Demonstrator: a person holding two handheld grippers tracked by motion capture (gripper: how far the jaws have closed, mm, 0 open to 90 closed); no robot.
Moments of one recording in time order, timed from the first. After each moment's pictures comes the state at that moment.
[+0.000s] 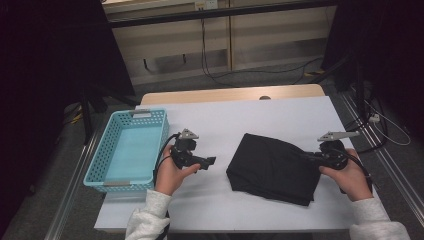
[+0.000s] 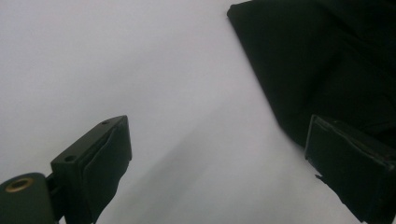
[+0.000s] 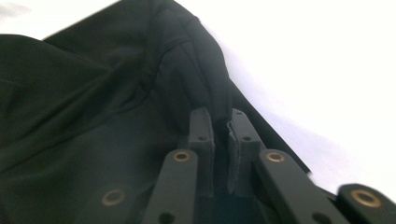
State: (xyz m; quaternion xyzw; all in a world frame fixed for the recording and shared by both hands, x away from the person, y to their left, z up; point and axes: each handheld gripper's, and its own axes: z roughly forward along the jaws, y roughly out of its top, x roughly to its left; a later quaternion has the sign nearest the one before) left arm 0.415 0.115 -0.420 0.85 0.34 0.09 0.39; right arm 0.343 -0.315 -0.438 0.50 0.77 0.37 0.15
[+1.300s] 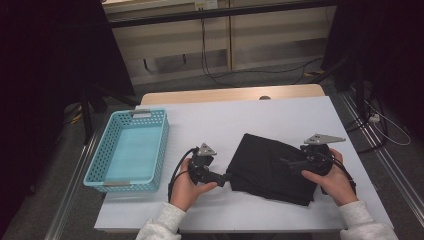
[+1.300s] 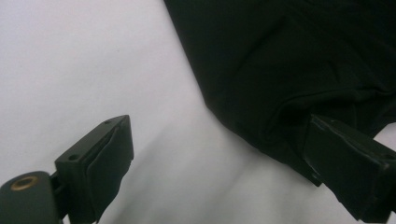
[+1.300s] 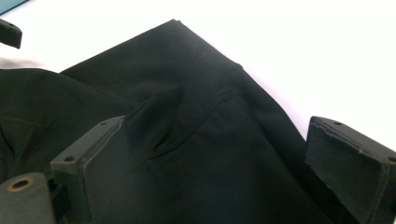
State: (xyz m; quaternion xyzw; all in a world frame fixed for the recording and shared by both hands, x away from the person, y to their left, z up) left arm 0.379 0.077 -0.445 0.87 0.31 0.06 0.39; right arm 0.343 -0.274 -0.443 0.49 0.75 0.41 0.19
